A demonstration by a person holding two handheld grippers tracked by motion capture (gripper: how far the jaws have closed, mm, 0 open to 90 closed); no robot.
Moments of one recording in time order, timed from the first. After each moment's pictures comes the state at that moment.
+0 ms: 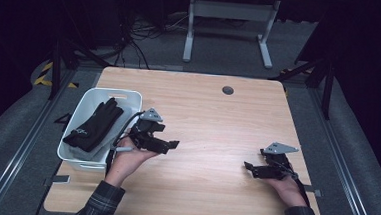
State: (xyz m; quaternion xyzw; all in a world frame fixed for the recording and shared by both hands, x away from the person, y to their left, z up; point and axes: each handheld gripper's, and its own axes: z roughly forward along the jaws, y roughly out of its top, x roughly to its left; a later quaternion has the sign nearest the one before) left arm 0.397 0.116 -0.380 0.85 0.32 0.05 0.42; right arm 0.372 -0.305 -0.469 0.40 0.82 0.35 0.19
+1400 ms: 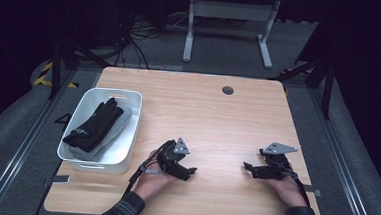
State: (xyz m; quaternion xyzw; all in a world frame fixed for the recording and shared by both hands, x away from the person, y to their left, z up) left arm 0.380 0.050 -0.473 0.89 0.25 0.09 0.37; right arm 0.372 -0.304 -0.469 0.40 0.83 0.35 0.19
